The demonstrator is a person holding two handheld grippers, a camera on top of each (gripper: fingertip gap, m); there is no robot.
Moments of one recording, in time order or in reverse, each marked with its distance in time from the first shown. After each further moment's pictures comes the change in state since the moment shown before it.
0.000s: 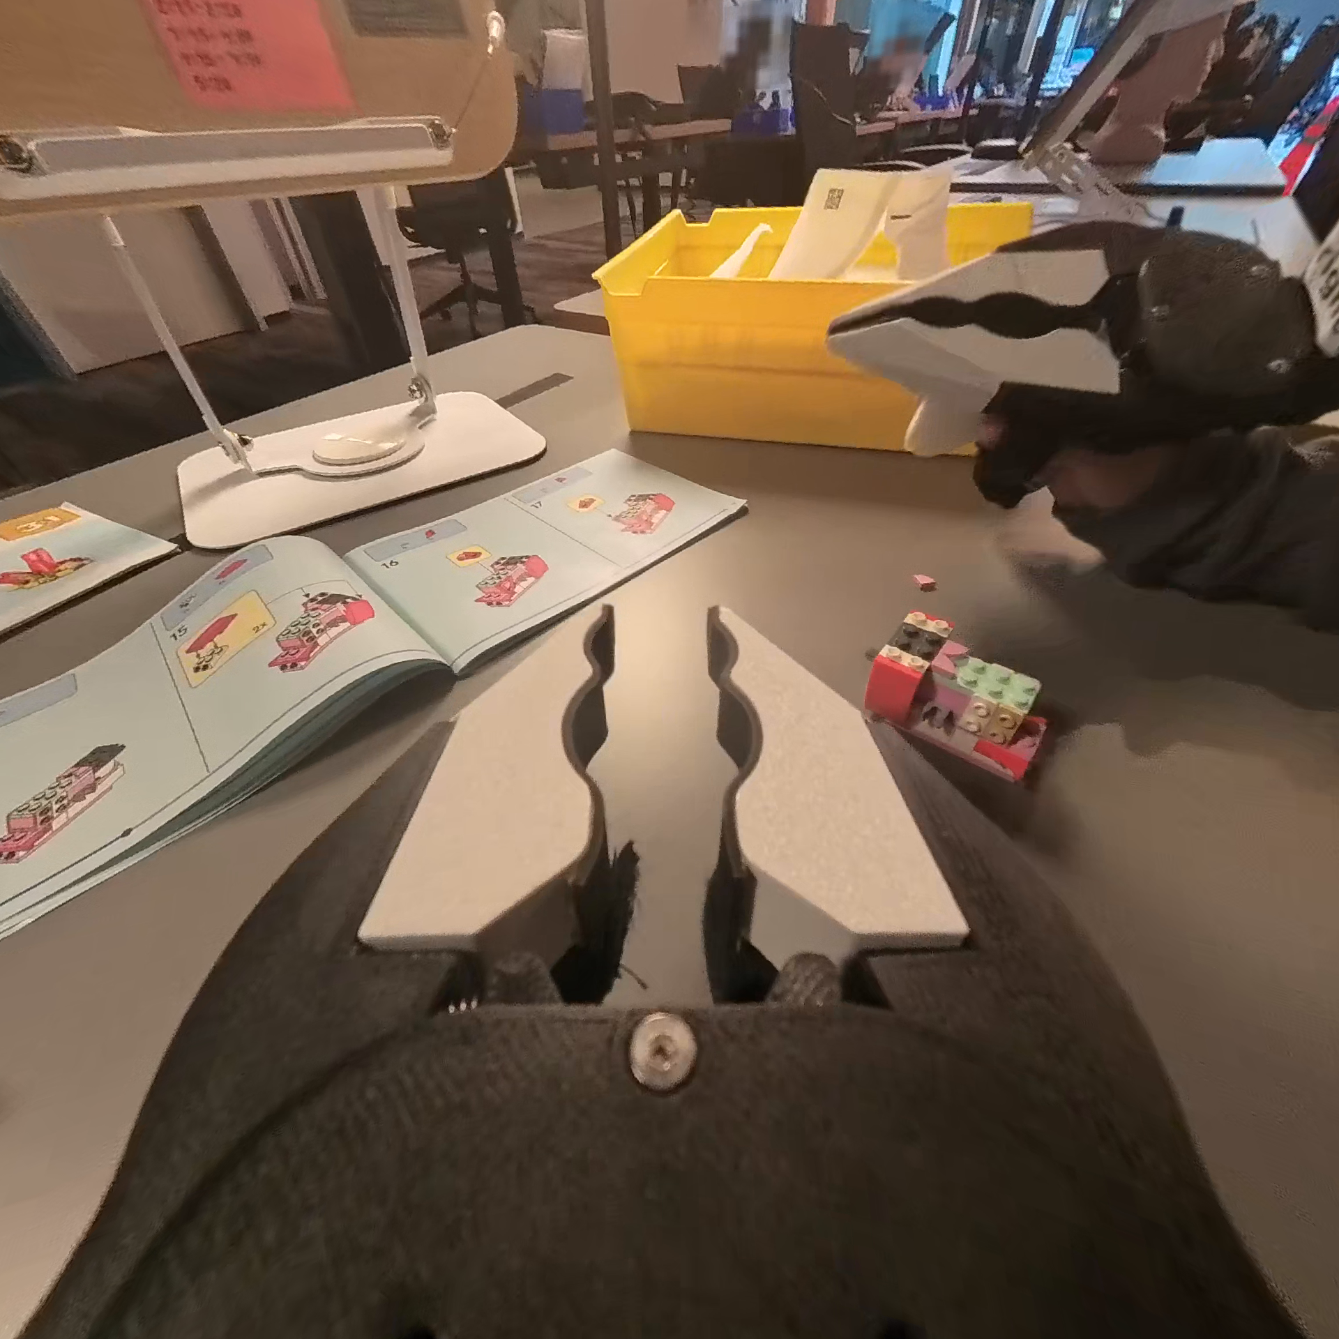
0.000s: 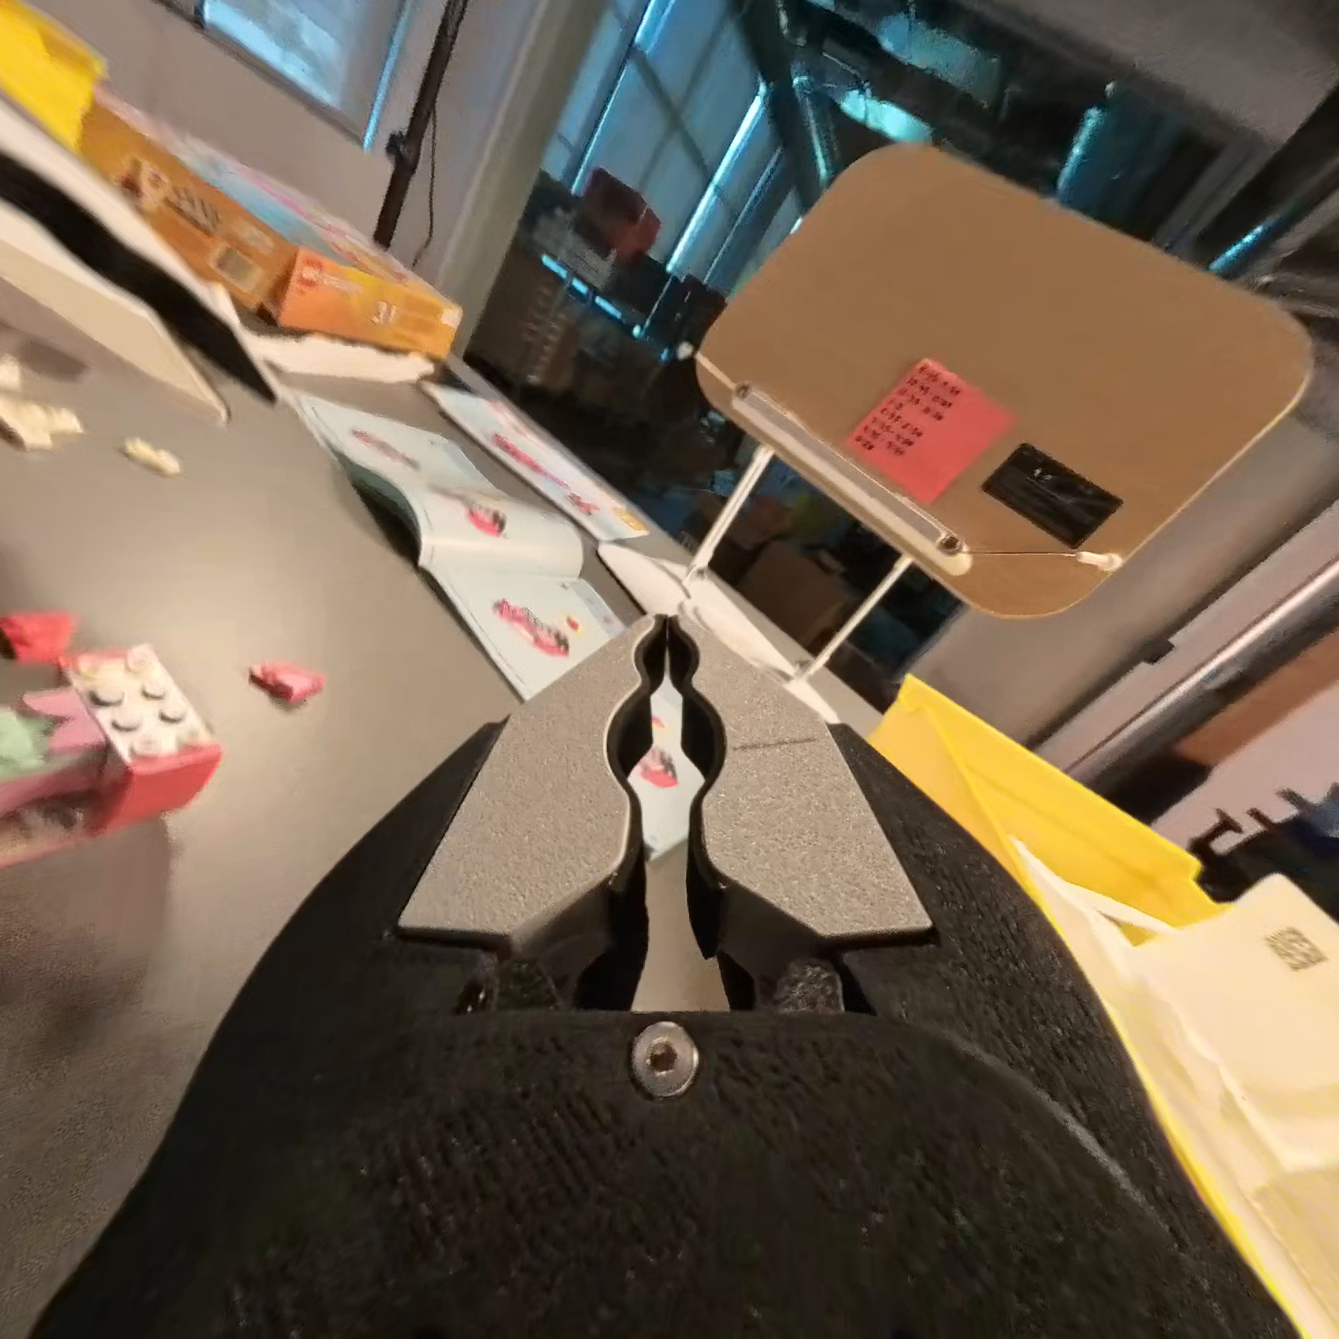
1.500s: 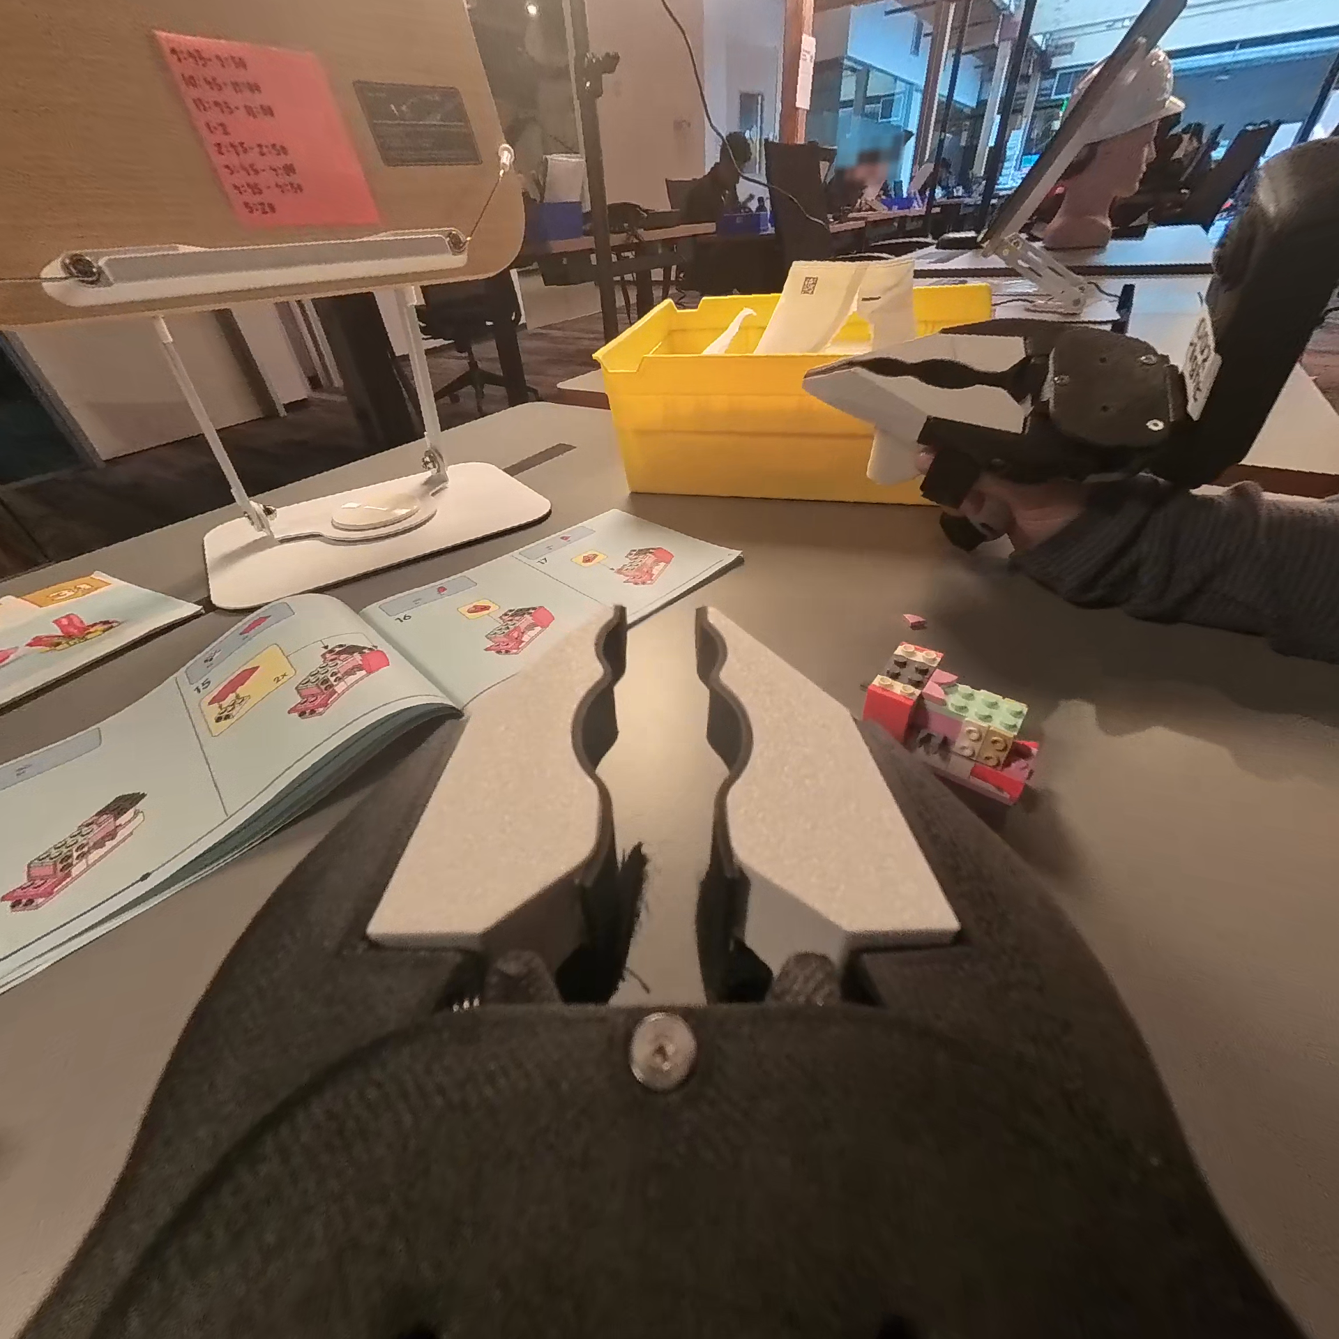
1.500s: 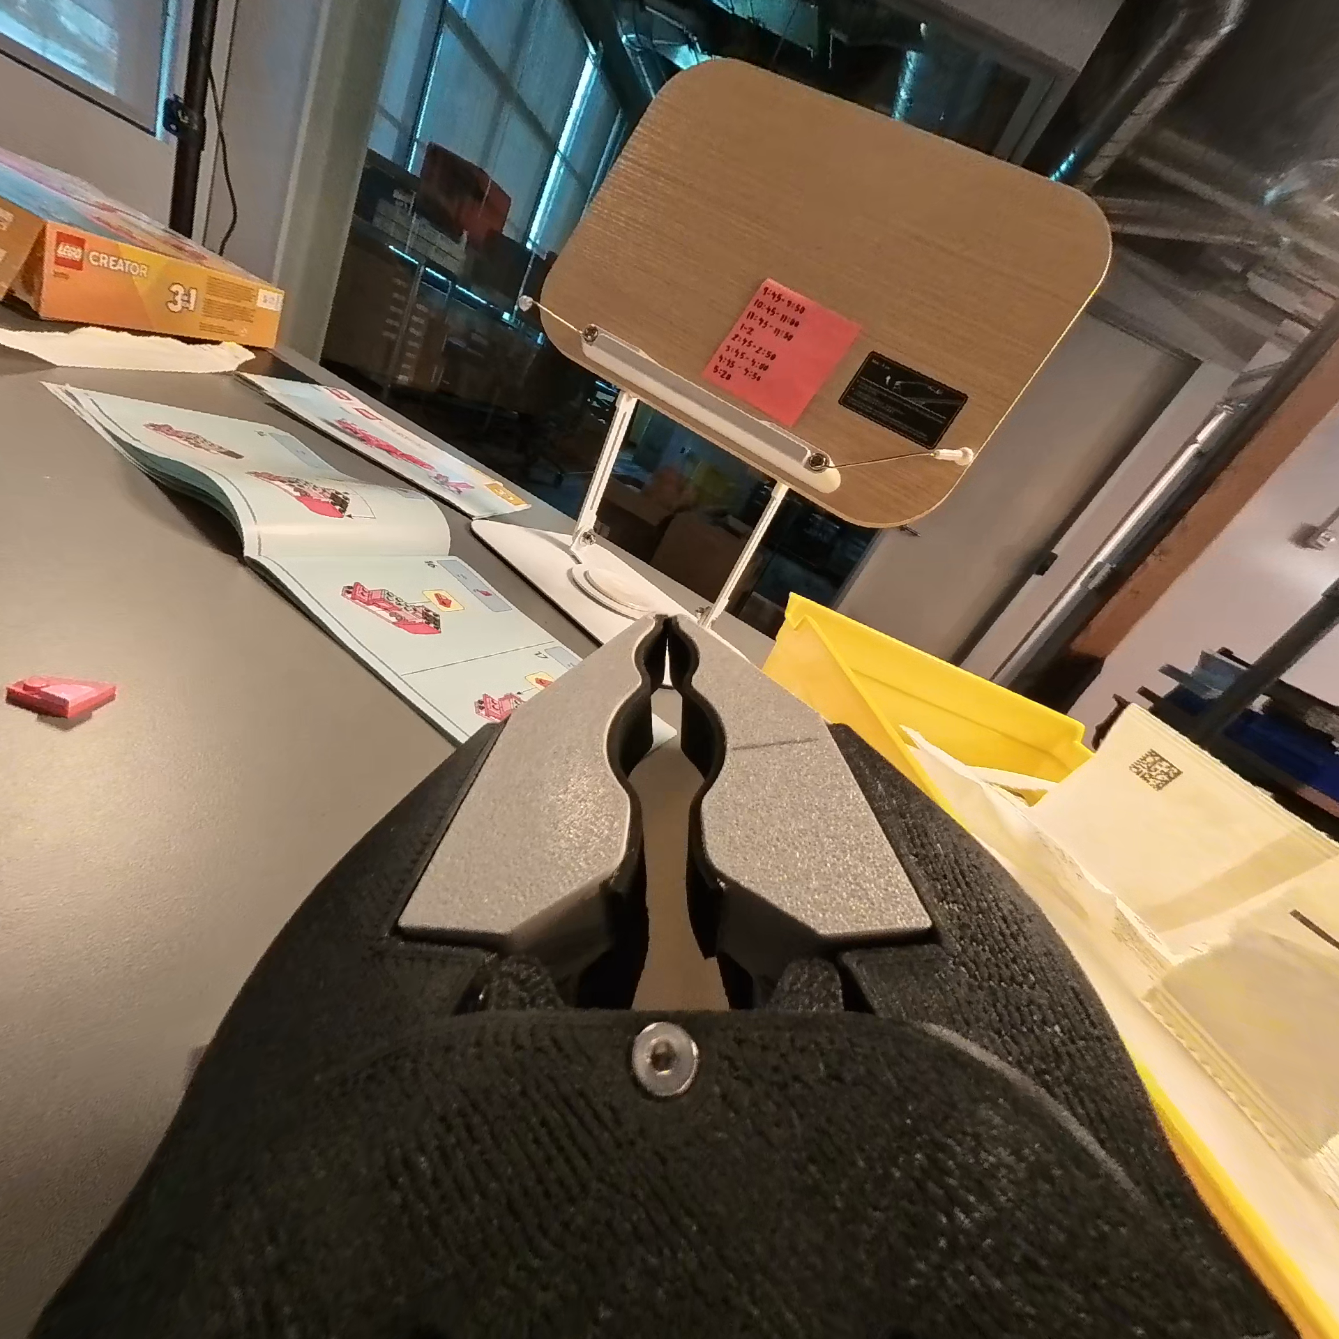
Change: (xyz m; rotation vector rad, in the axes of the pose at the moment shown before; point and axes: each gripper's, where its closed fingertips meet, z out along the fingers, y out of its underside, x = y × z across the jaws) left arm 0.001 -0.013 -0.007 0.105 0.010 0.024; right arm 0.044 0.029 -0.009 -0.027 0.192 0.081
